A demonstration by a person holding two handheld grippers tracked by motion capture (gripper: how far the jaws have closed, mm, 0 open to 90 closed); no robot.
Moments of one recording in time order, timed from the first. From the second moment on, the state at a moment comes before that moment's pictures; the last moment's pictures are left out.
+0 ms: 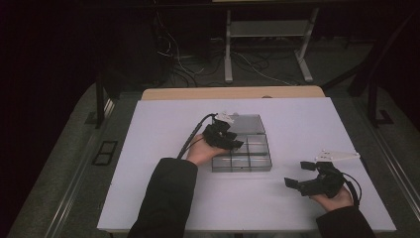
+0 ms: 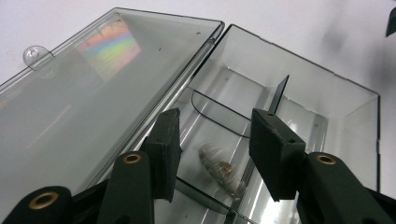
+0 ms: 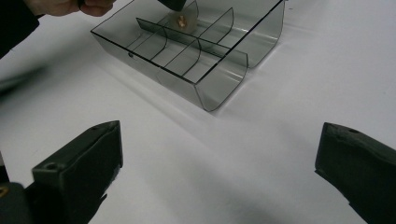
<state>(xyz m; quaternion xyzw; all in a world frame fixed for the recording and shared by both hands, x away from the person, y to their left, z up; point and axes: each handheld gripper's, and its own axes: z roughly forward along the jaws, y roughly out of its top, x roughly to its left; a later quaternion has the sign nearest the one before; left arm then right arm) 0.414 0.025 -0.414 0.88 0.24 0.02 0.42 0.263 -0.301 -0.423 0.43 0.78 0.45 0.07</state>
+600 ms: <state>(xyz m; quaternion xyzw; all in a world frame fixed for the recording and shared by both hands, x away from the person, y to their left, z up) 0.414 0.051 -0.400 0.84 0.30 0.02 0.45 0.264 -0.300 -0.424 0.43 0.78 0.45 0.07</state>
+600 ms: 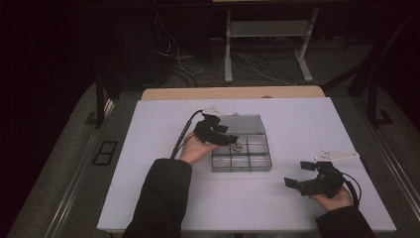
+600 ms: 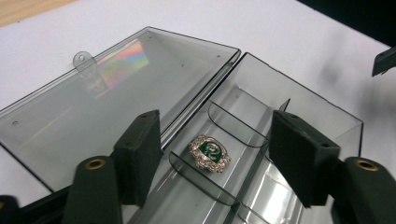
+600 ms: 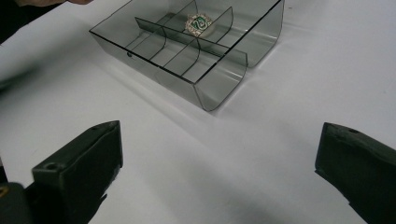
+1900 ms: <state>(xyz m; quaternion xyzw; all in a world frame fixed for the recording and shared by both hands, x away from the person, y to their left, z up) 0.436 0.098 -0.398 0.79 0.39 0.02 0.46 0.320 -0.275 -0.402 0.42 0.79 0.43 0.08</state>
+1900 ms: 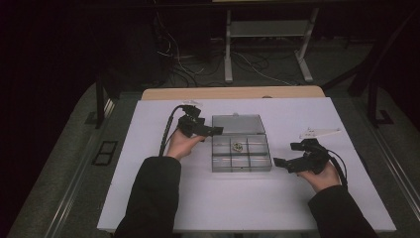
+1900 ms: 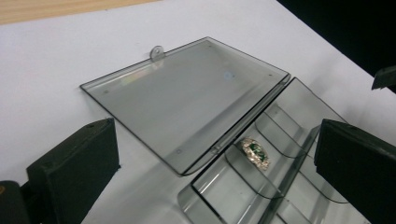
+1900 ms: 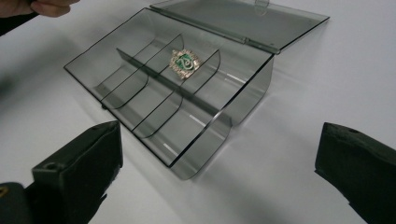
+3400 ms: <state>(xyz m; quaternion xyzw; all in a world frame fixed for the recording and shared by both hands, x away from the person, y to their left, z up) 0.455 0.112 -0.452 0.69 0.53 -0.06 0.48 0.433 -0.254 -0.403 0.48 0.78 0.39 0.09</state>
